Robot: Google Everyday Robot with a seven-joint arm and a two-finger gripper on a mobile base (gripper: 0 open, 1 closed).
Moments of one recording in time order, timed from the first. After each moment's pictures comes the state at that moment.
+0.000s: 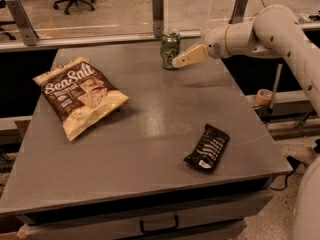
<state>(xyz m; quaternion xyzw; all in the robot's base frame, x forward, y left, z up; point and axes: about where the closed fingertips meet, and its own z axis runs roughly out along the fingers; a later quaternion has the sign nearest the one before) 0.771 -0.108 0.898 -0.41 0.73 0.21 0.50</state>
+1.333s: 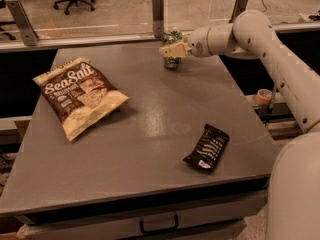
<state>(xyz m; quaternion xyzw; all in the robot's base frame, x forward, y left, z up) 0.801 -0.058 0.891 -0.40 0.72 0.26 0.51</state>
